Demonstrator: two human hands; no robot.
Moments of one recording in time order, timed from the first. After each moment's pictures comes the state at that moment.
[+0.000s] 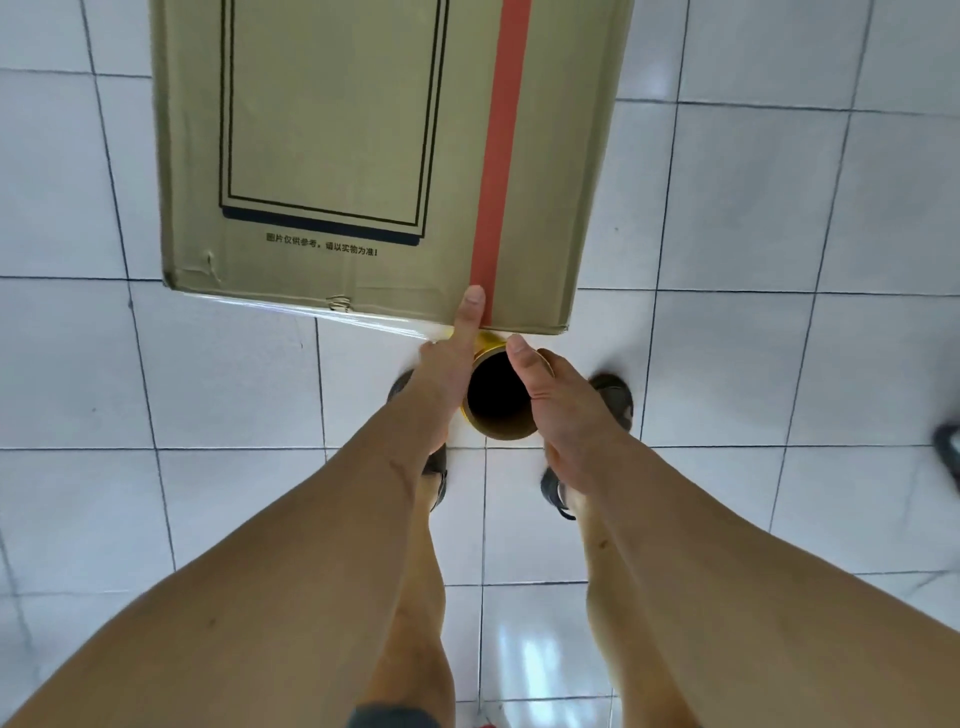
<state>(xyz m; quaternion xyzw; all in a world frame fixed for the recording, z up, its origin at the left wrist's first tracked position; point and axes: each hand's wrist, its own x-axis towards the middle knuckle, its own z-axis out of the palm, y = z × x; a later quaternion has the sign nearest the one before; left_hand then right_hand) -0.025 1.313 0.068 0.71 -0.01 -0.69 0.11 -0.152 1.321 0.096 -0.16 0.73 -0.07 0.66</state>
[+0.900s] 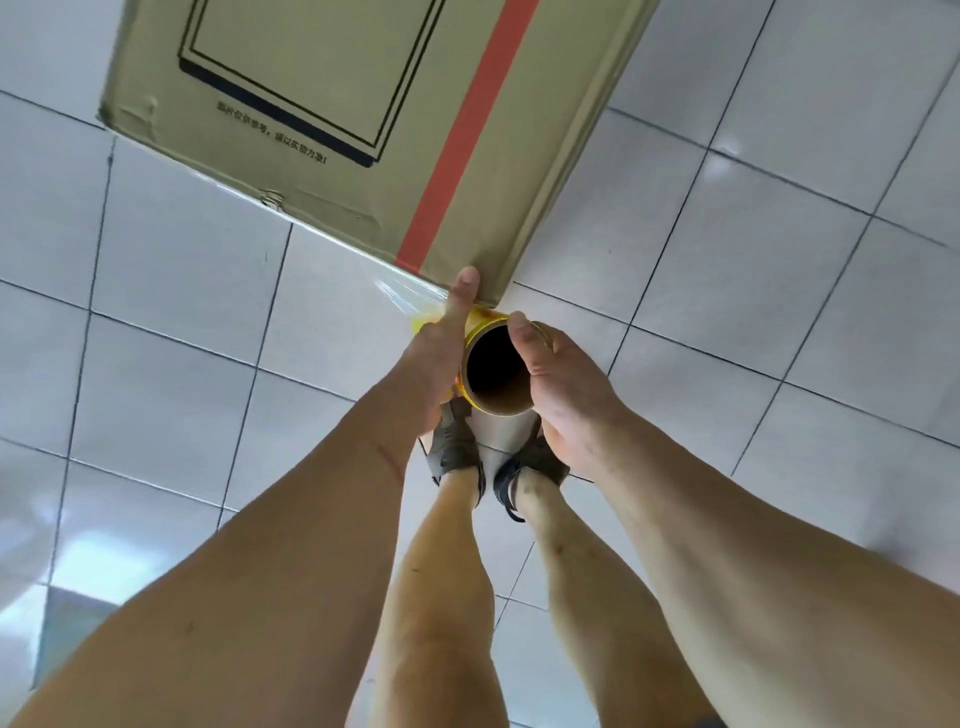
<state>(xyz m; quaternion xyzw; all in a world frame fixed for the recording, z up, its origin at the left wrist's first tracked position) -0.119 1.320 0.071 0.74 0.08 -0.64 0.18 -0.246 1.285 0.088 -0.28 0.68 0.02 0.68</state>
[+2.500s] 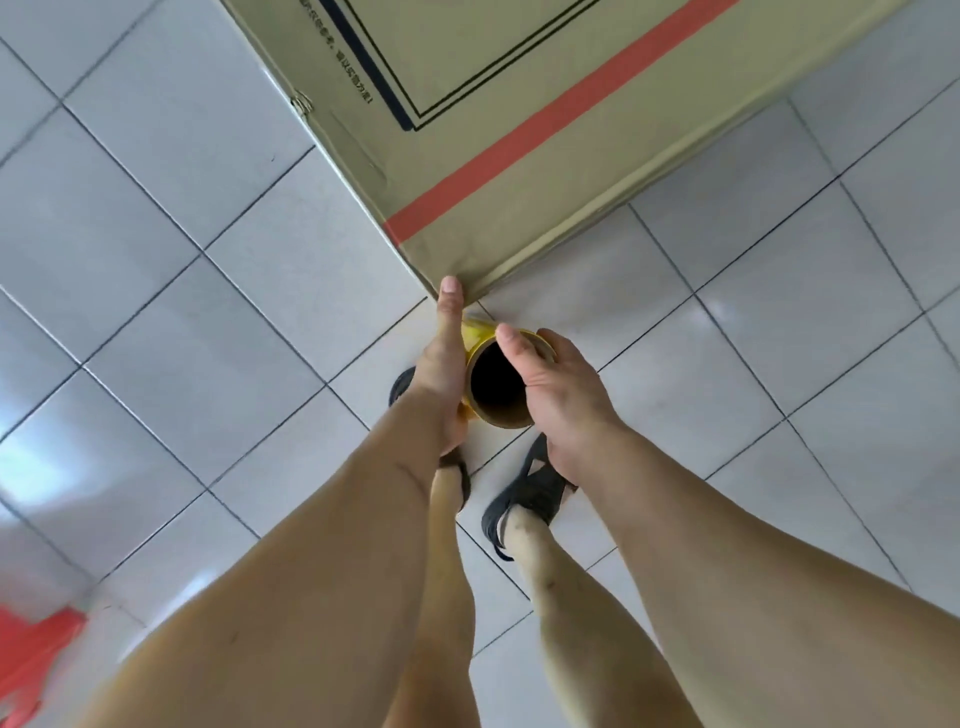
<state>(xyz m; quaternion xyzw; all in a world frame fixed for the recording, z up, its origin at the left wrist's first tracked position) -0.214 1.288 0.072 0.61 0.35 -0.54 0.45 -0.289 1.196 0.104 -0.49 0.59 0.19 0.61</state>
